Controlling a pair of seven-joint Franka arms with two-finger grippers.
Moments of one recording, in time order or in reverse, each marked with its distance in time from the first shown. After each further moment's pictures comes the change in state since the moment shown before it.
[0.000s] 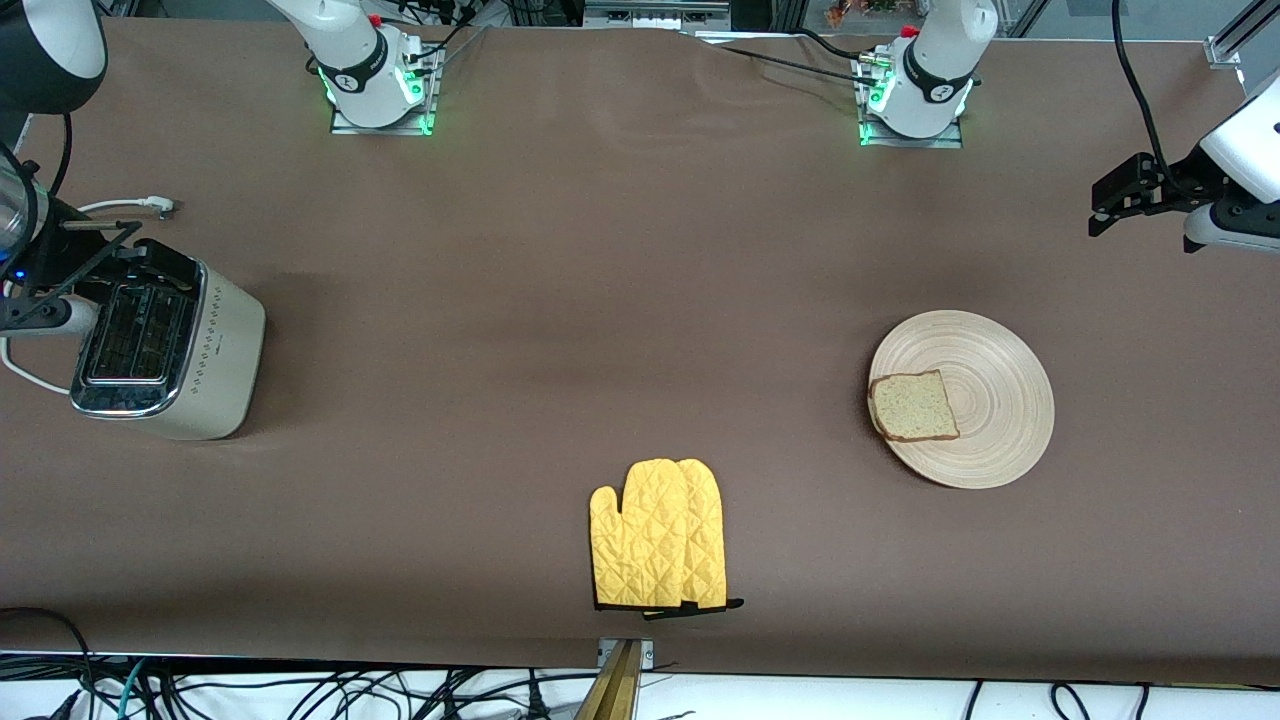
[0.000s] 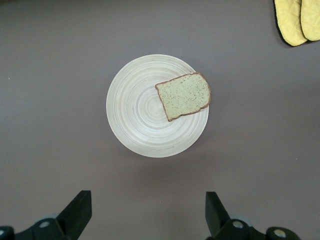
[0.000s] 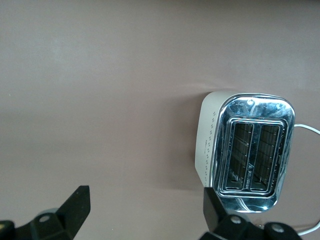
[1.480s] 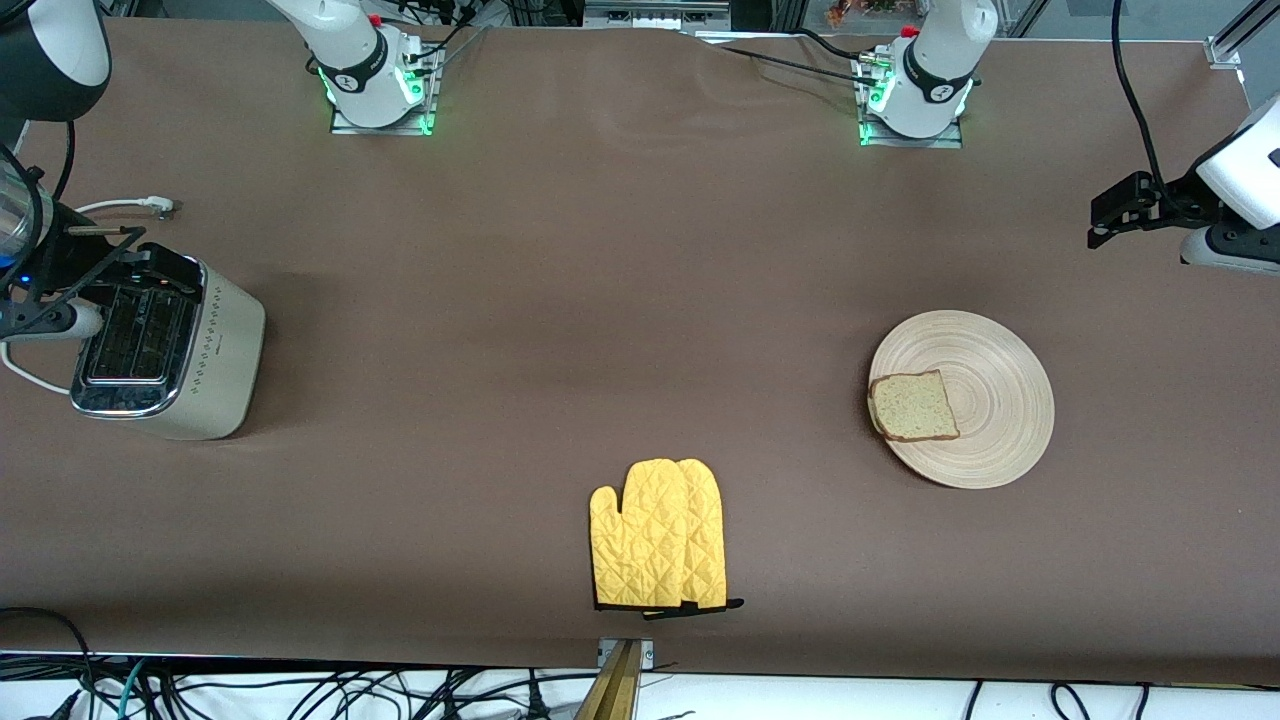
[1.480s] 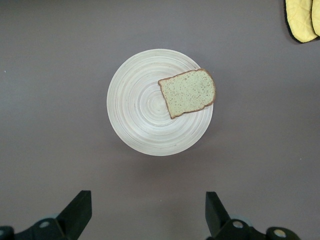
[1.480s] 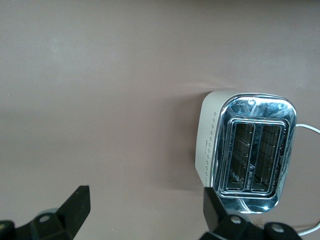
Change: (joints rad) left arm 0.005 0.035 0.011 0.001 0.000 0.001 0.000; right arm 0.000 0.006 0.000 0.000 0.000 0.002 0.000
